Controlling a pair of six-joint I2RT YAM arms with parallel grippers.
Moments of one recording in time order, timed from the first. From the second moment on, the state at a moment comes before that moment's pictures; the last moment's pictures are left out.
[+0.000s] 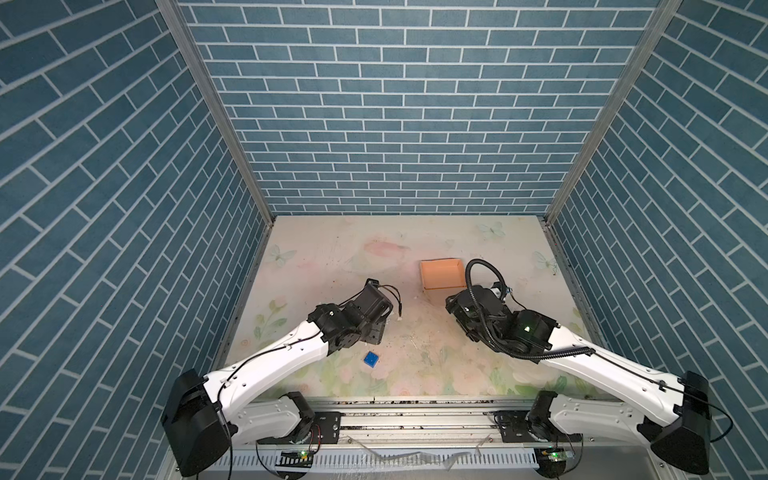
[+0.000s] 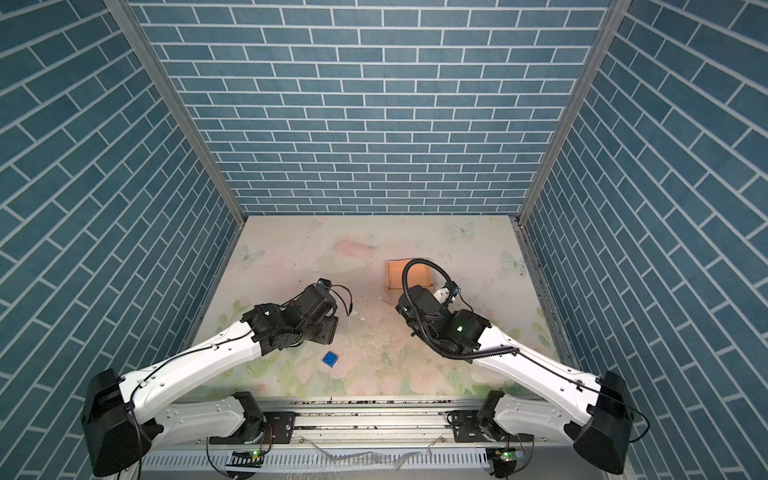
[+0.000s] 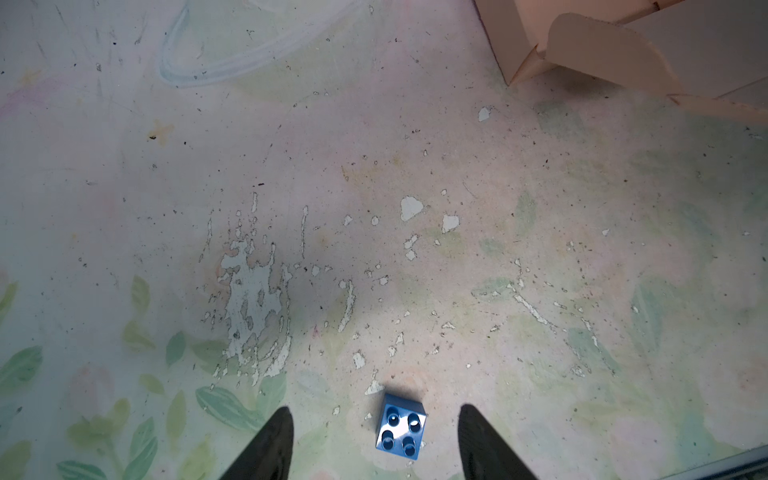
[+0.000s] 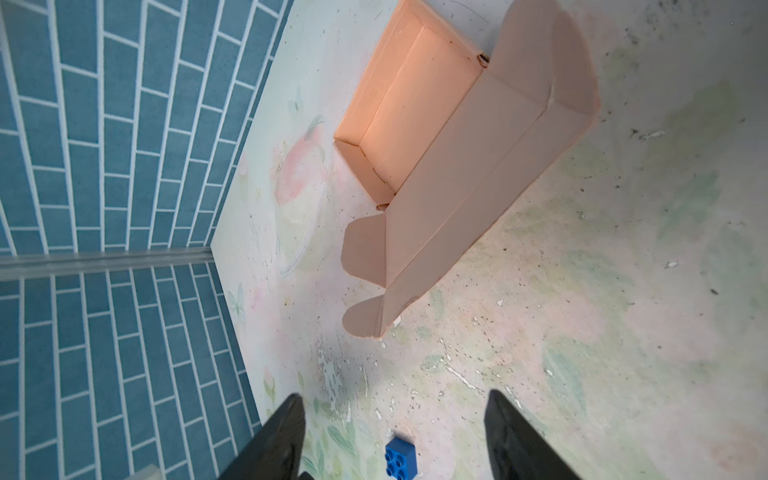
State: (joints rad) left arm -0.83 1.17 0.92 -0.83 -0.26 -0.50; right arm 0.99 1.12 0.93 -0.63 0.36 1.60
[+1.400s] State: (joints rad) left arm -0.81 1.15 0.90 -0.83 -0.26 -0.48; right arm 0.83 1.24 0.77 -0.38 0.31 1.86
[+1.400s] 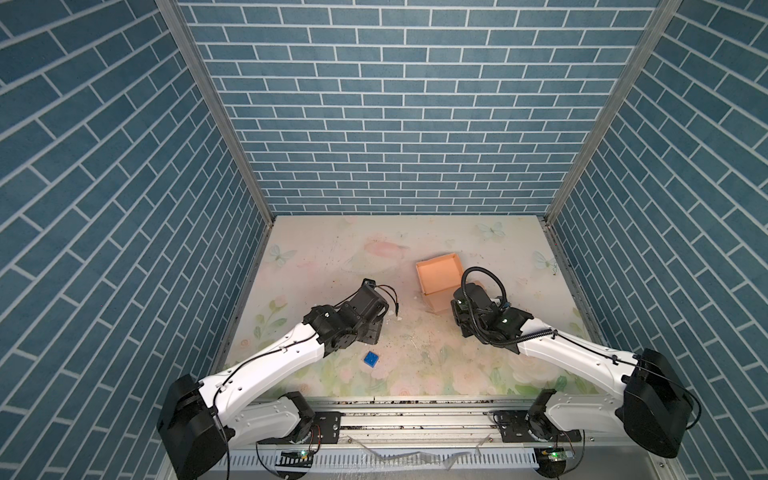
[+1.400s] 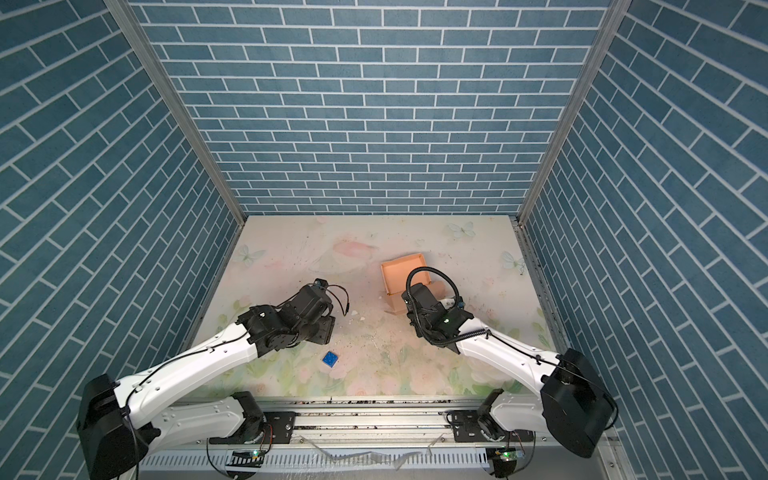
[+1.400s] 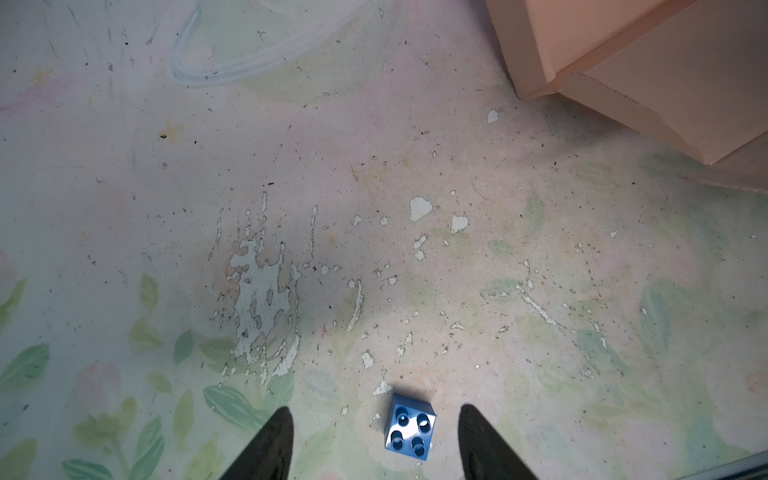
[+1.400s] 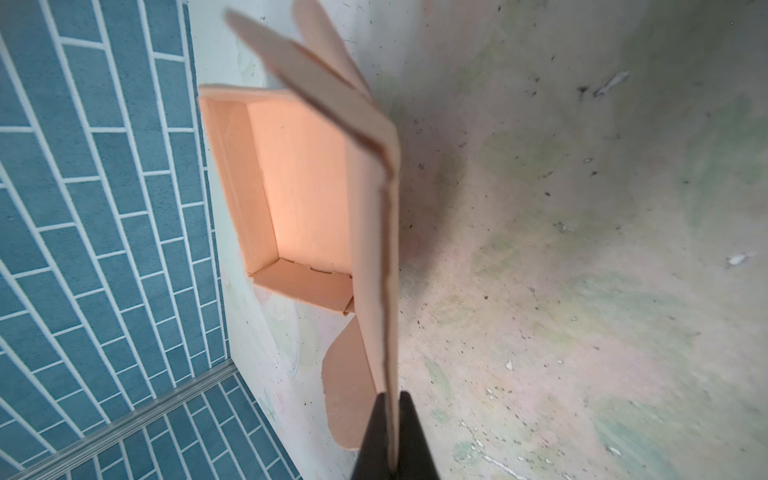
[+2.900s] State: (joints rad) left arm -0.78 1.12 0.84 -0.97 -0.18 -0.65; right arm 0.49 1.43 1.13 -0.89 -0.35 0.44
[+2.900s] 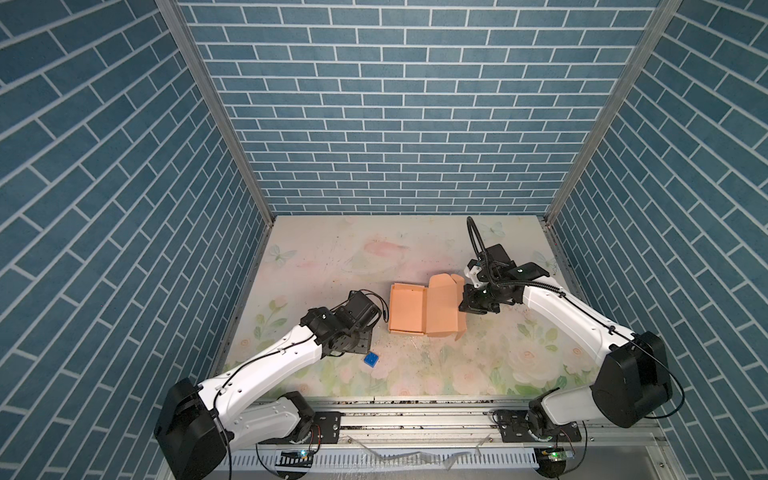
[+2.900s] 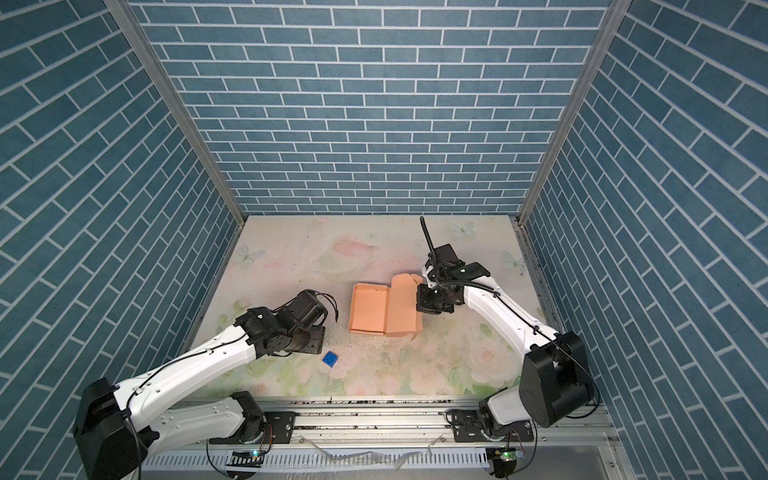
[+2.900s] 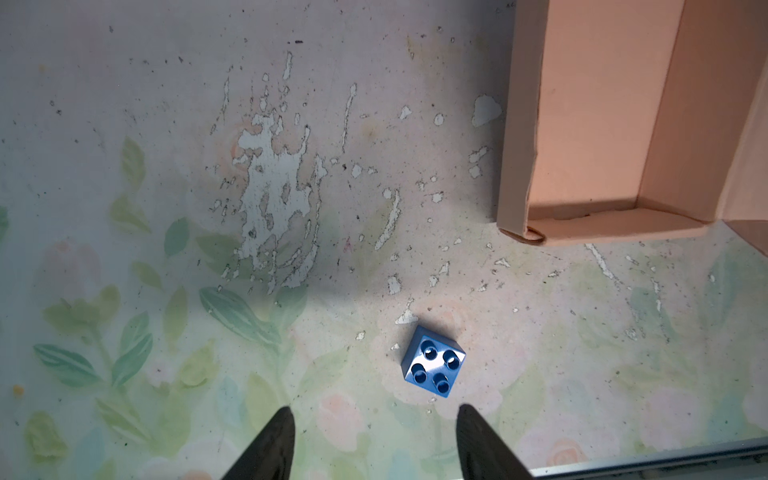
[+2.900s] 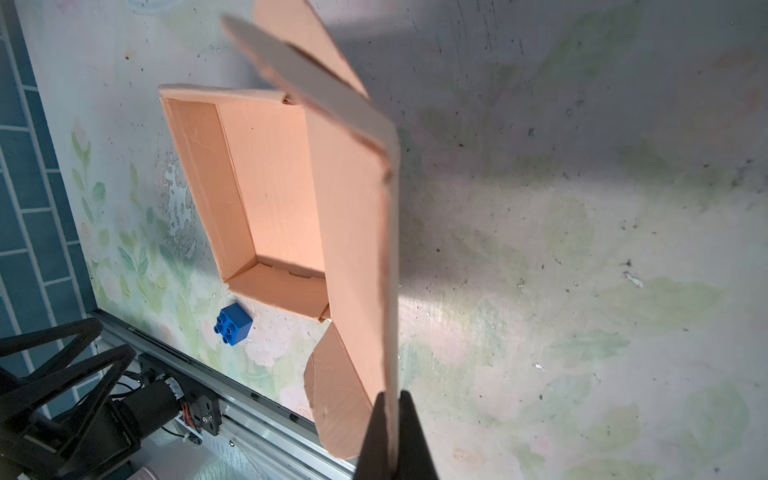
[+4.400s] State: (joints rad) left arm -0.89 1.40 0.78 -0.77 -0.14 -0.58; right arm 0.48 1.22 1.10 -0.71 -0.42 0.44
